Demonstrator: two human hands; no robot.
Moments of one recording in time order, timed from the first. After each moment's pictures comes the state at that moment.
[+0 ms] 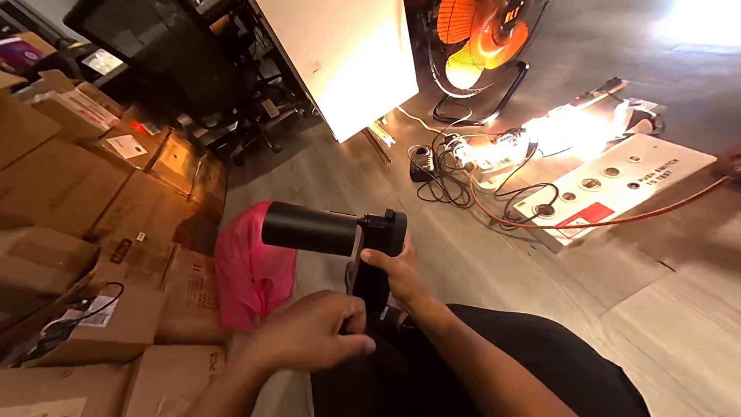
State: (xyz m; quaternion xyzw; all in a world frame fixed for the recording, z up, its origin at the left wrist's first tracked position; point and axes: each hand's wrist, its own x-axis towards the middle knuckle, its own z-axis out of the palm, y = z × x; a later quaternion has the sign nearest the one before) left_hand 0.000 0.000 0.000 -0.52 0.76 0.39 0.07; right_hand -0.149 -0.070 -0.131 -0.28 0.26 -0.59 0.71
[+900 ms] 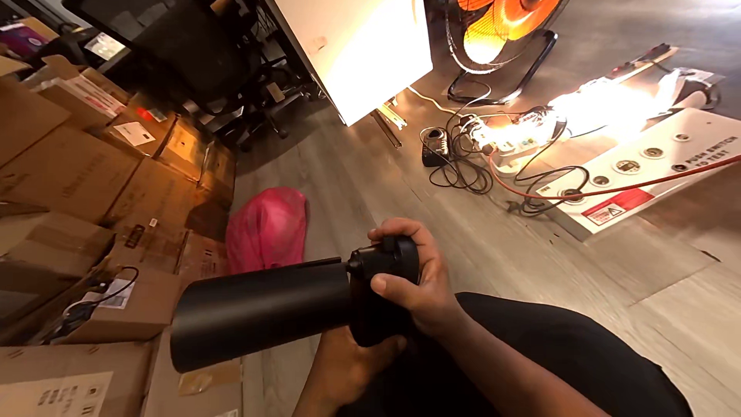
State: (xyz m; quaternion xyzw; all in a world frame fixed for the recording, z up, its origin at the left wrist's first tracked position) left_hand -0.035 0.069 -0.076 -0.62 0.56 0.35 -0.42; right_hand -0.168 -0.032 -0.097 -0.42 0.09 -0.64 0.64
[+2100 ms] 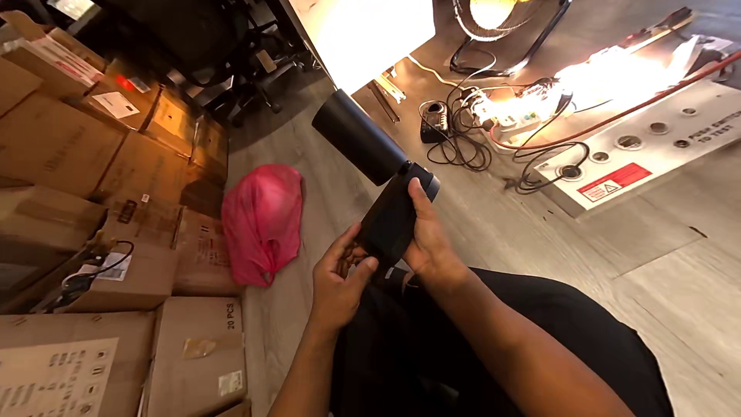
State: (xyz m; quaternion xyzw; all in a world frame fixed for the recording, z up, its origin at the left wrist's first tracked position) left_hand -0.018 0.026 -0.107 -0.46 0.61 0.35 -0.54; right_hand -0.164 -0.067 -0.115 -0.06 0.27 -0.53 0.80
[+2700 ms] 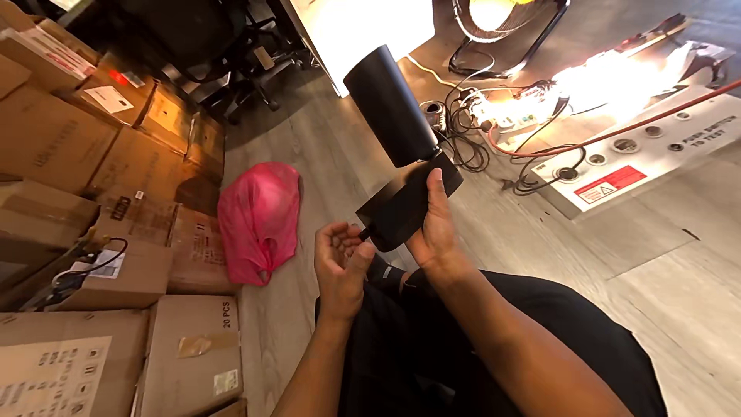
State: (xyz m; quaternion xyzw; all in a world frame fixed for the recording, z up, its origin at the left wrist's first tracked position) left_hand -0.041 0.013 -0.103 -0.55 0.53 0.29 -0.58; right_hand -0.173 -0.074 -0.116 -0.09 0.21 -0.60 0.77
